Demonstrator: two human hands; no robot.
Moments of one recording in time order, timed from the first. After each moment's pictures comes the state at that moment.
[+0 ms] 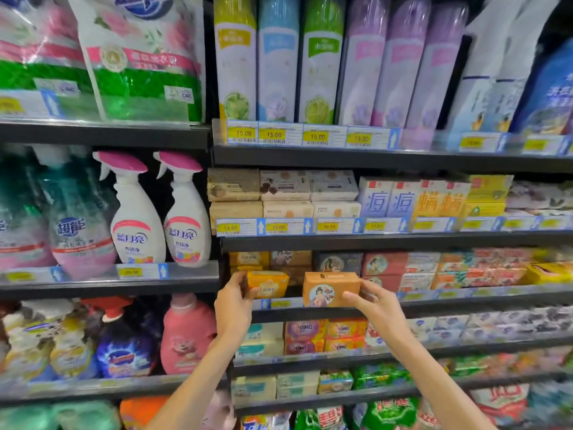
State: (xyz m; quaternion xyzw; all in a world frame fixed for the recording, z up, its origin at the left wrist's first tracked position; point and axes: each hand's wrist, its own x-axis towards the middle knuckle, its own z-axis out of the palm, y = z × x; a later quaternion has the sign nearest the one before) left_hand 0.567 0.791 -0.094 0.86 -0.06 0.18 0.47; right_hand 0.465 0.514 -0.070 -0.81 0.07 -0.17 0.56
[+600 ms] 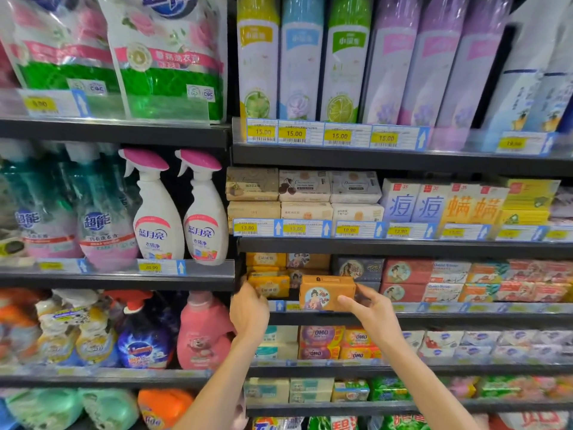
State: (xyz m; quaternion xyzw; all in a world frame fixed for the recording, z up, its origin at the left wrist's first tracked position) left_hand 0.584 0.778 -0.110 0.89 0.11 0.15 0.42; right_hand 0.506 0.535 -0.096 -0.81 0.08 -0.15 0.55
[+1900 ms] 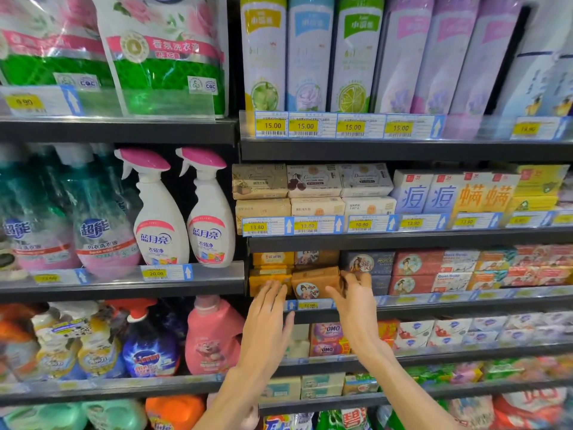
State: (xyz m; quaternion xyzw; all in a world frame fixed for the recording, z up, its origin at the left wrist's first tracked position) left_hand 0.554 0.803 -0.137 0.92 -0.22 0.25 0.22; right_hand 0.535 0.610 -0.101 -0.90 0.14 -0.28 0.31
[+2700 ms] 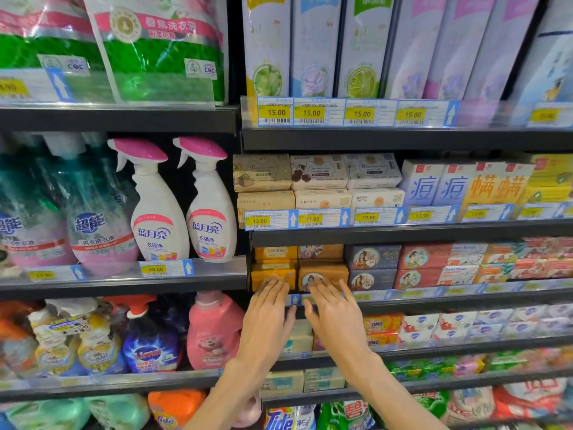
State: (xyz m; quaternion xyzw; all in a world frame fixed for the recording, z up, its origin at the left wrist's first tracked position) left_hand 0.570 0.809 -0.143 0.92 -0.23 0.24 0.18; right_hand 0.535 0.643 -0.137 -0.95 -0.01 -0.32 0.03
